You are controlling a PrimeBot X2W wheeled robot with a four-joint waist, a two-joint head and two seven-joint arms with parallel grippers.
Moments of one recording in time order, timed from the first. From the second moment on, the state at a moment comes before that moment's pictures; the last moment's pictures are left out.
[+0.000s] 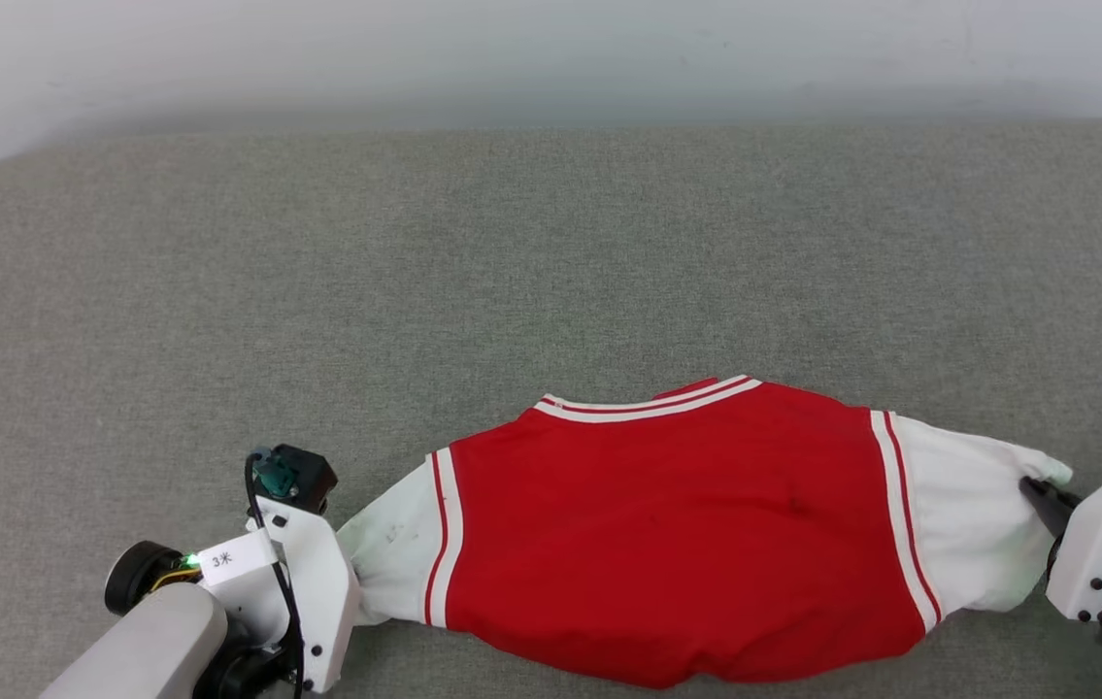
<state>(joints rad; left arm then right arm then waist) -0.38 0.59 -0.69 0.26 -0.76 0.07 0.63 -0.17 -0.25 -0.18 0.14 0.41 0.13 0.66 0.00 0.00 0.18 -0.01</state>
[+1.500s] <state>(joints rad) -1.56 0.46 -0.45 0.78 -0.51 0.07 -0.09 -1.48 -0.35 0.01 0.62 0.19 0.13 0.10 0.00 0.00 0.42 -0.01</state>
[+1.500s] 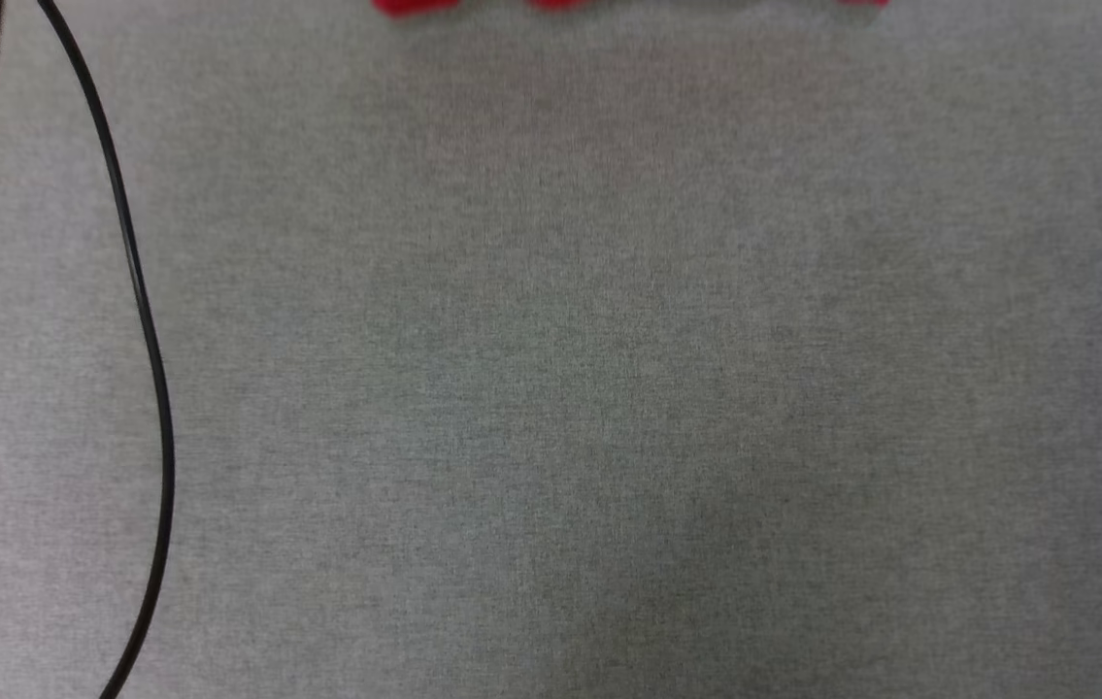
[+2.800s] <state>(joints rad) -0.61 0.40 -0.30 0.81 -0.74 -0.09 -0.26 -0.48 -0.34 0.19 0.55 0.59 0.13 -0.15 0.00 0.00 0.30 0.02</state>
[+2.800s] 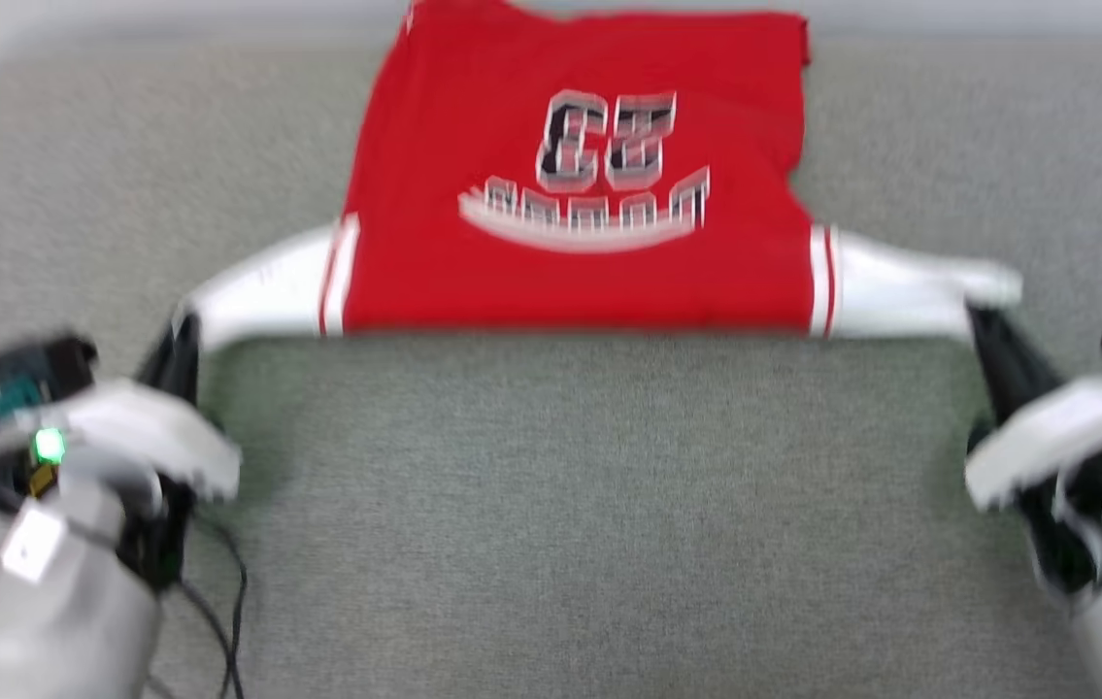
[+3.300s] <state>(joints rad) -0.11 0.41 -0.29 0.58 -0.76 0.00 -0.22 0.02 -0.18 -0.01 0.41 0.57 0.13 -0.05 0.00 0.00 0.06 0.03</state>
